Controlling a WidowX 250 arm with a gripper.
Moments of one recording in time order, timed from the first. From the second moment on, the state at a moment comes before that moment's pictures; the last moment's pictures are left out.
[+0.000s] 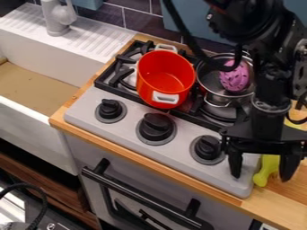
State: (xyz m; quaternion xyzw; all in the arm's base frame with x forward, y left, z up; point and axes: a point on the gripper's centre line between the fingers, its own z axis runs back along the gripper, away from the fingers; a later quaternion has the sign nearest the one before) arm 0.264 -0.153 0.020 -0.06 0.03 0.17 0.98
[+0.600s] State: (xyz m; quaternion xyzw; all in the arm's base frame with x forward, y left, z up) arm 0.268 -0.140 0.048 -0.03 -0.01 0.20 0.98
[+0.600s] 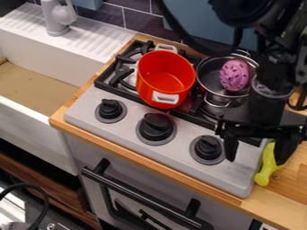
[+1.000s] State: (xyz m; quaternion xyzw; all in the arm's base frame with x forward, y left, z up) arm 0.265 -0.128 0.074 -0.03 -0.01 0.20 0.98
